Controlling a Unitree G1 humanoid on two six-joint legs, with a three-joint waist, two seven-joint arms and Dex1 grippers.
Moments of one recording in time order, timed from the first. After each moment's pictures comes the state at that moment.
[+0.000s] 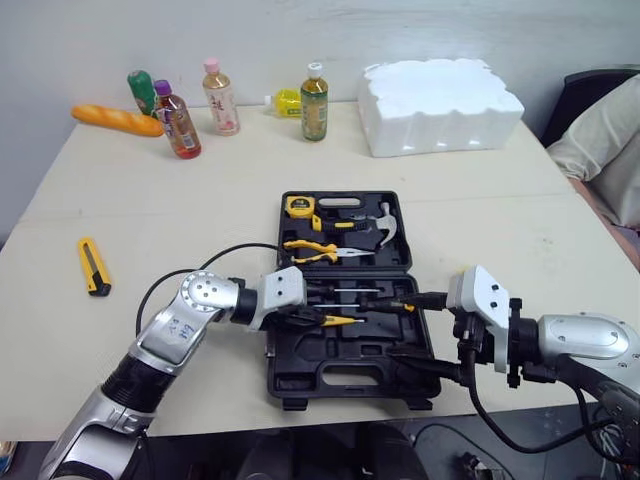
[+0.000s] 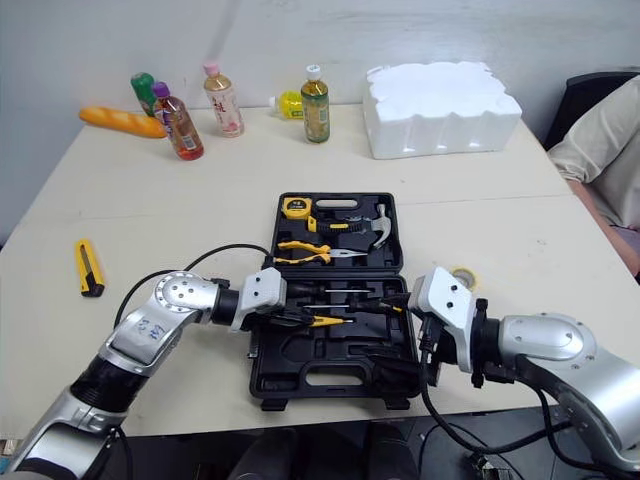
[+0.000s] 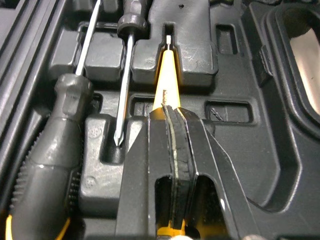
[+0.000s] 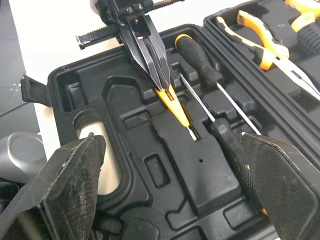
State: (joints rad) left arm -0.41 0.57 -0.27 -0.14 -0.25 0.48 -1.04; right arm -0.04 -0.90 -0.14 -0.74 0.74 0.77 0.78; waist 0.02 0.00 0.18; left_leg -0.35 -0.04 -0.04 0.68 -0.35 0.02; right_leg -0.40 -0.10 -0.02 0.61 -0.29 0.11
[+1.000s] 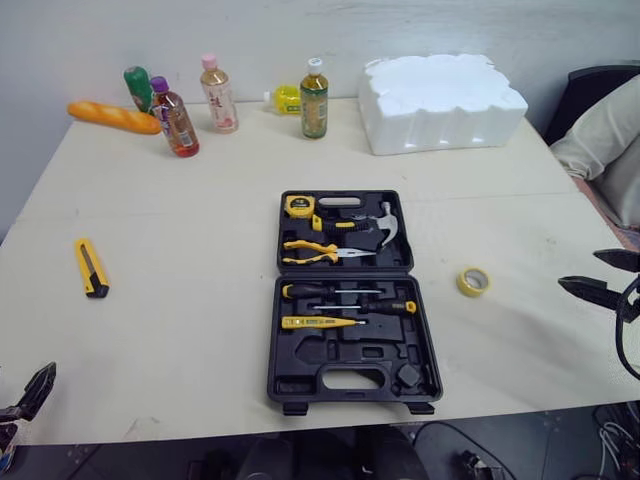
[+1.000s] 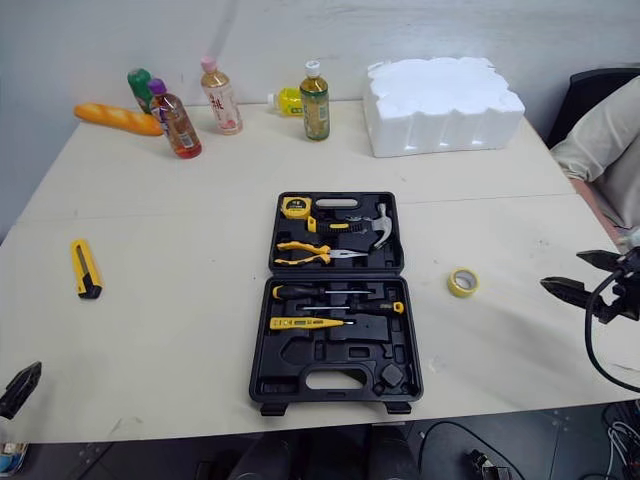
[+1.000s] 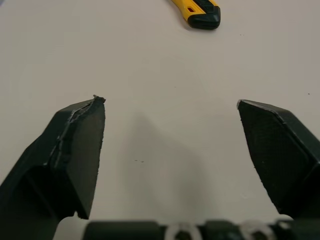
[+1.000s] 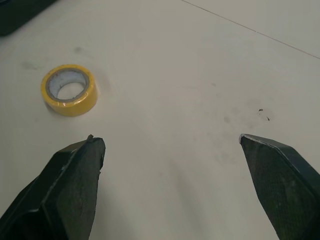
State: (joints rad) left arm 0.51 0.43 0.93 -0.28 -0.55 0.47 -0.52; right arm -0.16 -1.10 -0.43 0.38 0.41 0.31 1.14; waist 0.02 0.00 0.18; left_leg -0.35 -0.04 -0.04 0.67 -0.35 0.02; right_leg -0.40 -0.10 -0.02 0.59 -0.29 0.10
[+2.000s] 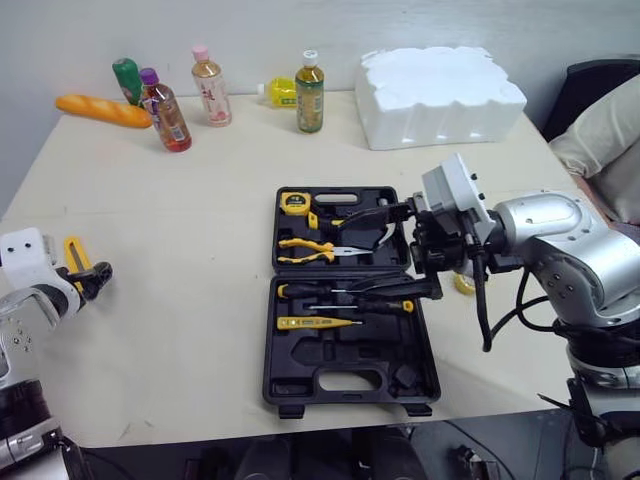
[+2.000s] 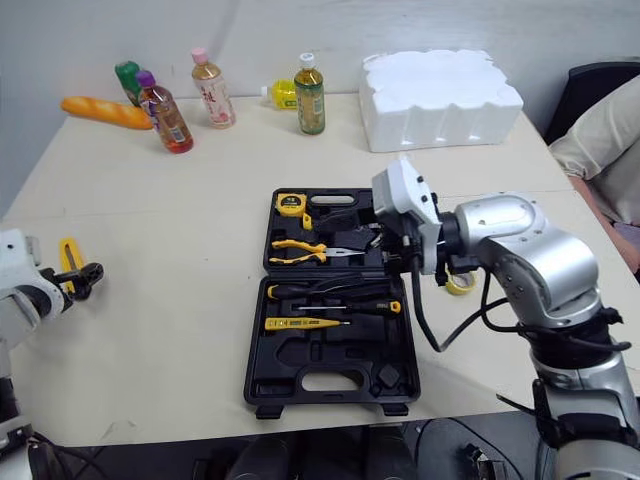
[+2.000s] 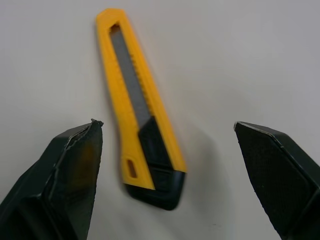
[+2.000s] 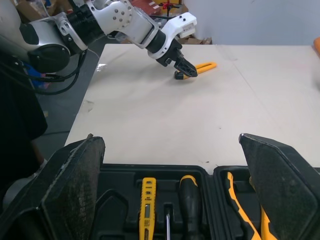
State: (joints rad) left arm -0.35 0.72 0.60 0.06 -0.40 1.11 0.00; right arm -0.78 -0.69 0.12 -0.30 0.68 0.68 1.17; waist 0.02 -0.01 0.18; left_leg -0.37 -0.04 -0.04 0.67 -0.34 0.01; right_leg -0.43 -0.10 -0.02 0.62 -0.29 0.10
